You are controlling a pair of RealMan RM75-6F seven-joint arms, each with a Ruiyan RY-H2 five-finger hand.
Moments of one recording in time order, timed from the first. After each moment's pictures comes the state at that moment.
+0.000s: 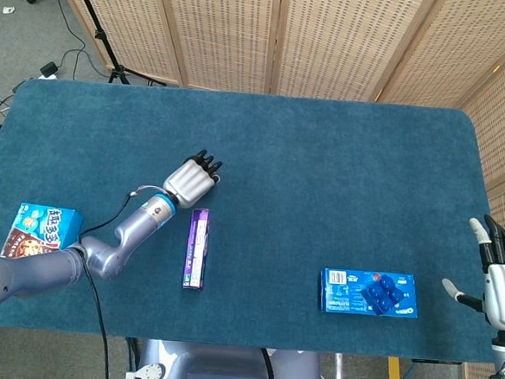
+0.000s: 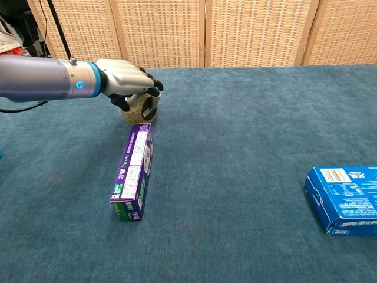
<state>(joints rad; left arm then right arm) -1.19 -1.55 -0.03 -1.17 0.86 0.64 0.66 0.12 -1.11 0.14 -1.55 -1.46 1.51 0.11</state>
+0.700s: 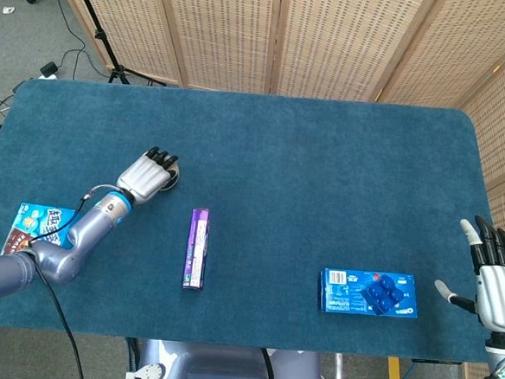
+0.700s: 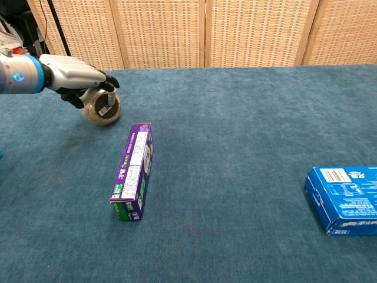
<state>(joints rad) -1.06 -1.37 0.02 -1.29 0.90 0.67 0.52 0.12 -1.12 0.13 -1.57 -1.50 1.53 0.09</state>
